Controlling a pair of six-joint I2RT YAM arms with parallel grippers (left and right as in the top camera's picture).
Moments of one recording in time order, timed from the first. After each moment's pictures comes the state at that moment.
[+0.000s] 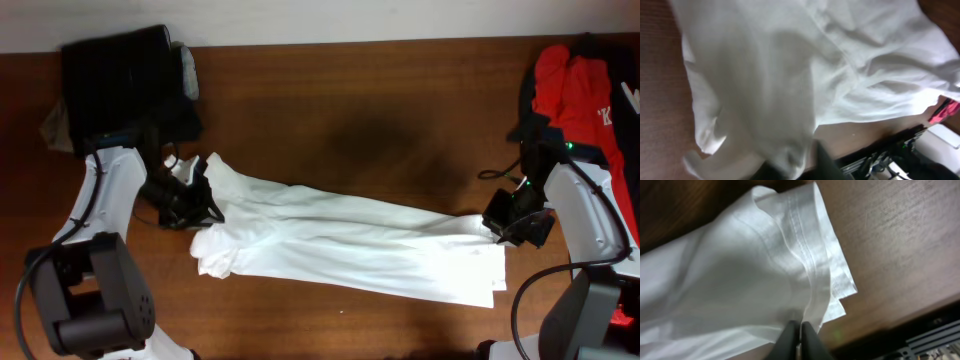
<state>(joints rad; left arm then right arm) 0.15 1.82 1.32 -1.26 0.47 0.02 -0.23 1.62 1.18 -1.28 -0.01 0.42</state>
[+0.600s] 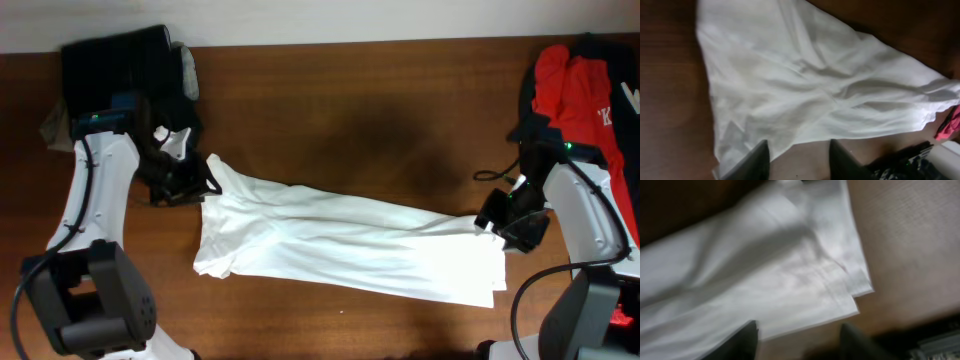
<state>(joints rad) 0.12 1.82 1.50 -1.29 0.43 0.01 -0.22 1.62 1.17 -1.25 -0.10 0.39</state>
